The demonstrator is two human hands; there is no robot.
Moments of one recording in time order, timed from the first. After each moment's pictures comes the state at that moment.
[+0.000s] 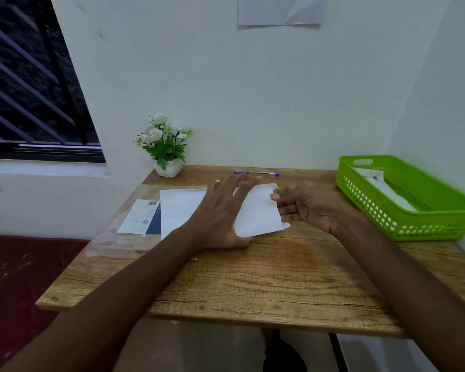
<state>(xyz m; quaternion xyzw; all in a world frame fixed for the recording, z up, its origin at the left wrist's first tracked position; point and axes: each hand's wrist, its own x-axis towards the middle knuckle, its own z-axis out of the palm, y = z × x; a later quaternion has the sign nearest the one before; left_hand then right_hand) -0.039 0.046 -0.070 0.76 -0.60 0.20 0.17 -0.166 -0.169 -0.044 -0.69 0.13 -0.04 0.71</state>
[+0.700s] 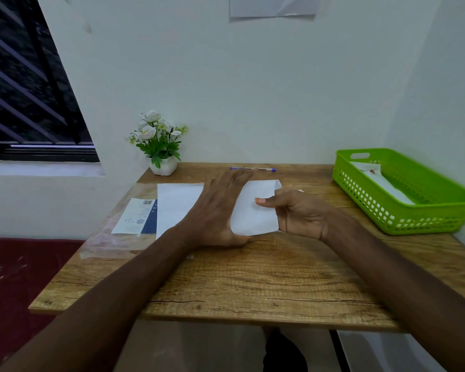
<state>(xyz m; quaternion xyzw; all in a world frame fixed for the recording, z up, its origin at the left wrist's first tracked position) -0.035 0.045 -0.072 0.73 -0.62 0.19 0.23 -0.165 -0.141 -0.053 -0.53 0.06 0.07 0.84</state>
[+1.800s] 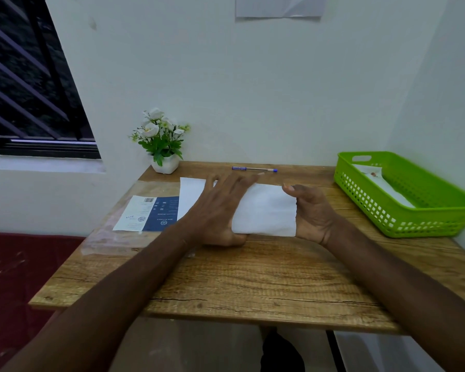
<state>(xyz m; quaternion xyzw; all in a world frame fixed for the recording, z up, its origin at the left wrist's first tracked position) -0.030 0.046 -0.072 0.73 -0.62 0.20 0.18 -0.177 -0.142 -0.054 -0.50 -0.02 0.07 0.86</state>
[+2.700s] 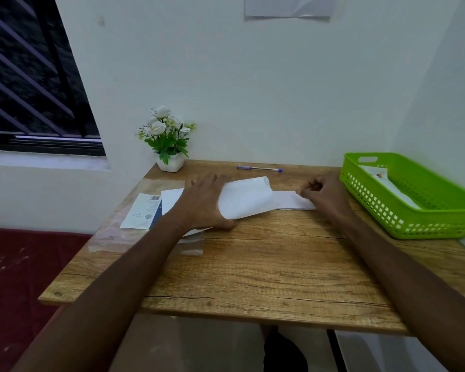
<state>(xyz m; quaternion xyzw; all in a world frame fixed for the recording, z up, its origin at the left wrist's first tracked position) 0.006 0.066 -0.068 0.86 -0.48 0.07 0.13 -0.148 -0.214 -0.085 -0.83 0.27 -0.31 0.37</state>
